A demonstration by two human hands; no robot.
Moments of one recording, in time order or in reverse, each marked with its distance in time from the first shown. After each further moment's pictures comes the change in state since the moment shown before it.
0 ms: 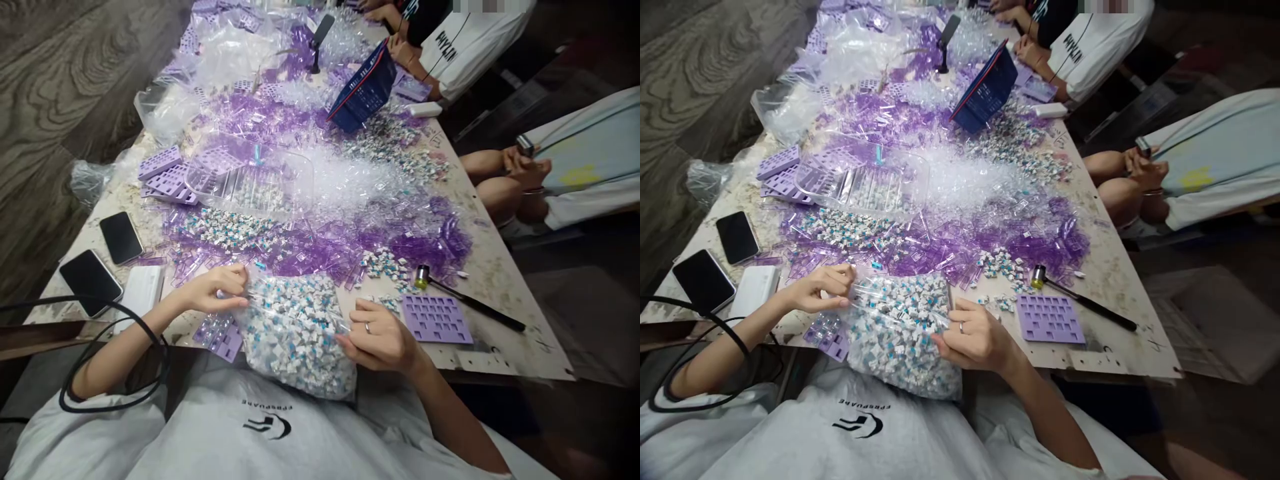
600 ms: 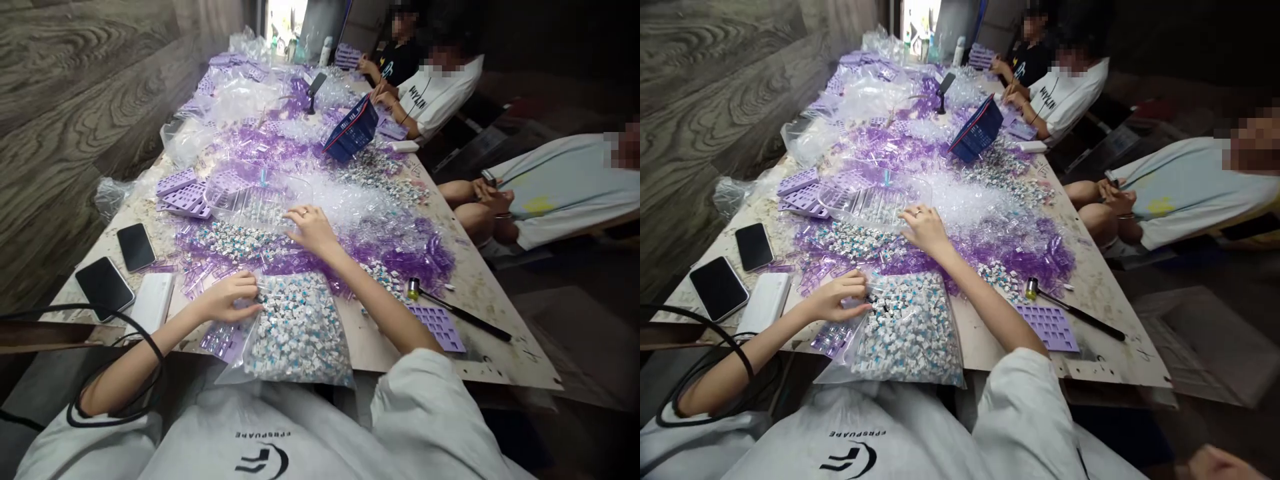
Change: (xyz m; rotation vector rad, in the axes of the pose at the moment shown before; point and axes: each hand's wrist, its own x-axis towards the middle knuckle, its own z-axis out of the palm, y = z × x) left_hand -0.012 0.003 0.023 0.350 0.109 -0.047; right_hand 0.128 0.127 0.056 -0.399 -0.181 0.438
